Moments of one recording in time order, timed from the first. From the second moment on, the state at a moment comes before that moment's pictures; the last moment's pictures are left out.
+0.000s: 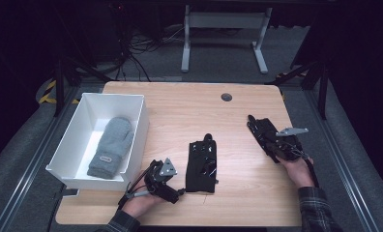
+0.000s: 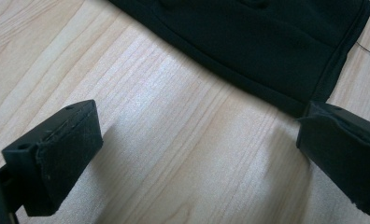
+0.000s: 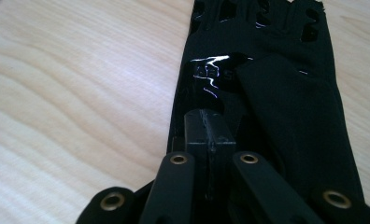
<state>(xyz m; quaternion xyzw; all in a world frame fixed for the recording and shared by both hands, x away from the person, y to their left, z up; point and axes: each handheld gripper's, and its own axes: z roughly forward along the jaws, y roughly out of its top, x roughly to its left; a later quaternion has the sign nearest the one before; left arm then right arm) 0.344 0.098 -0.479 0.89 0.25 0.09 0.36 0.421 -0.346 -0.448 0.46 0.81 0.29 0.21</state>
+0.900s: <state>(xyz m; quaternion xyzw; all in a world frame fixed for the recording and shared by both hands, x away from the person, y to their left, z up) 0.344 0.098 -0.479 0.89 0.25 0.09 0.36 0.357 -0.283 -0.449 0.36 0.87 0.31 0.15</state>
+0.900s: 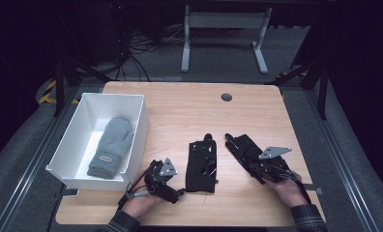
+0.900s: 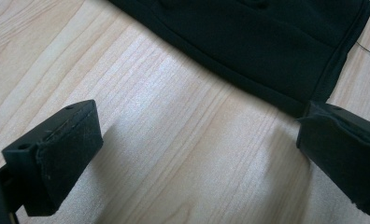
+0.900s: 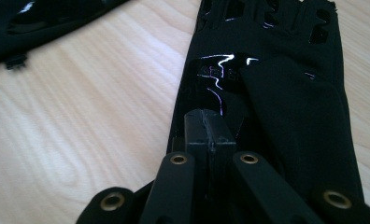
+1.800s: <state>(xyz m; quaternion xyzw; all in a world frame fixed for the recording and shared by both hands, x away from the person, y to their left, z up) 0.344 0.098 -0.479 0.89 0.25 0.09 0.36 0.343 -0.318 -0.445 0.37 0.86 0.31 0.16</state>
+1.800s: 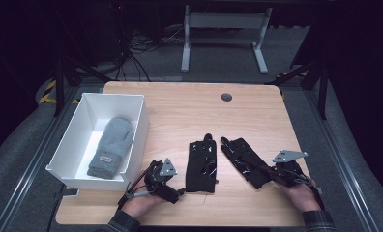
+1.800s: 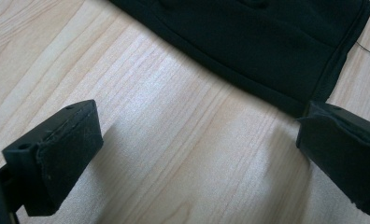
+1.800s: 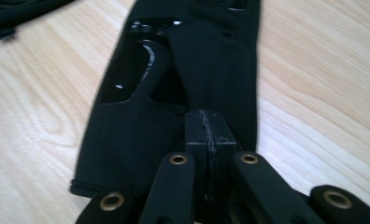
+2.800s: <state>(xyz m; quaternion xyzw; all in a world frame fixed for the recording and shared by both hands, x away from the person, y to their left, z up) 0.344 0.098 -0.479 0.89 0.25 0.09 0.36 0.327 -0.248 -0.449 0.27 0.90 0.33 0.10</state>
